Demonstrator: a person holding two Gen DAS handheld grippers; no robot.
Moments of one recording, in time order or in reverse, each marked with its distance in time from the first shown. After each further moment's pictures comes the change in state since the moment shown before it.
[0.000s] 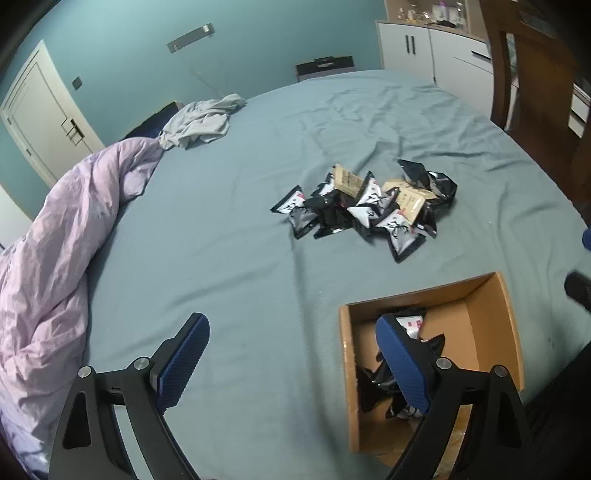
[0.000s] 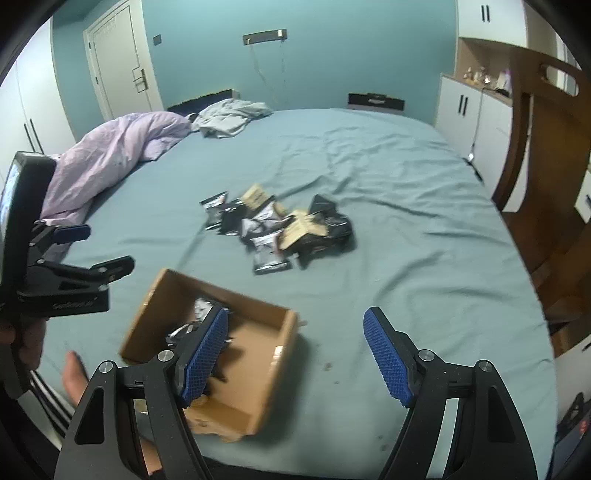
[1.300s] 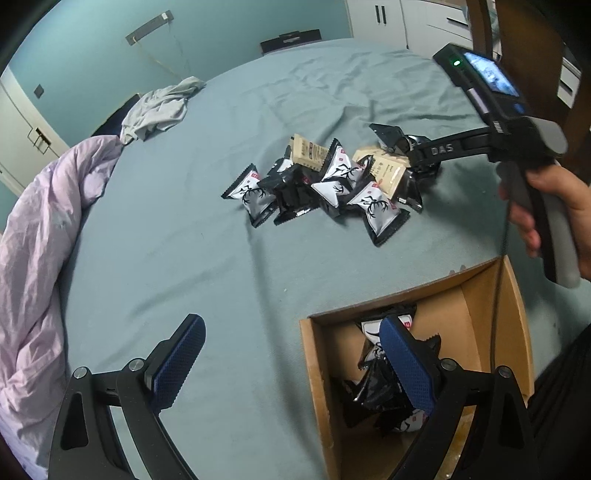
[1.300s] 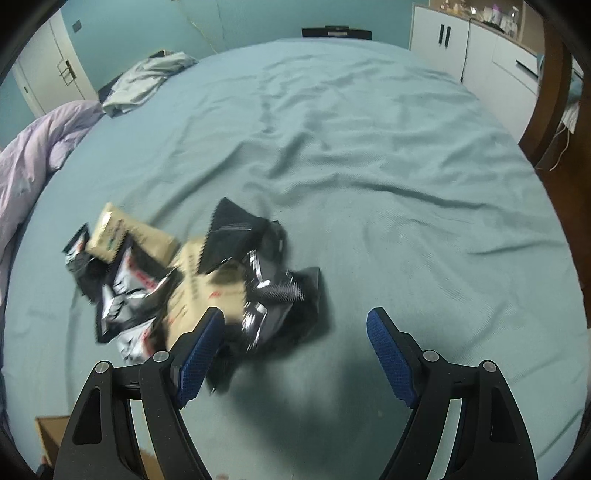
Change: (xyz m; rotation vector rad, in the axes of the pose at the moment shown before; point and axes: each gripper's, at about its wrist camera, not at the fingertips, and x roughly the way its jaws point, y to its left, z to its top) left arm 0.049 -0.029 0.011 0.088 0.091 -0.070; right arm 0.249 -0.057 0.099 0.140 0.258 -0.105
